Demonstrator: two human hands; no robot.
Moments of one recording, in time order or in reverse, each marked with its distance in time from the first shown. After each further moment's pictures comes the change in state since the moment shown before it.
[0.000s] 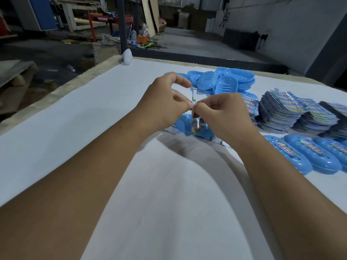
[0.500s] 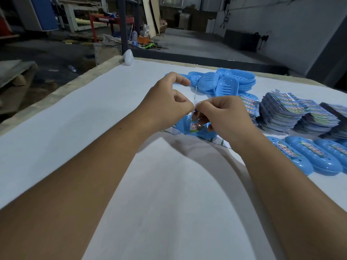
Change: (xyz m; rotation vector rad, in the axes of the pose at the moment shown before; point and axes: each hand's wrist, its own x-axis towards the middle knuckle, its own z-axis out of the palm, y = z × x) left_hand 0.000 0.002 0.001 0.001 -0.015 -0.041; right_hand 0.004 0.004 0.001 0.113 -0.044 0.115
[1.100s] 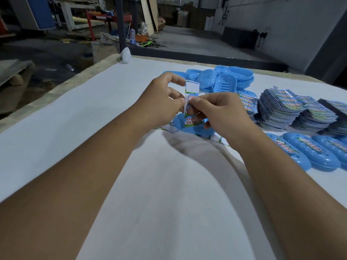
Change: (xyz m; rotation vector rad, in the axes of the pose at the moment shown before) left_hand 0.006 -0.010 0.001 -0.037 0.001 0.016; right_hand -0.002 -0.004 -0.001 0.039 -0.033 0.012
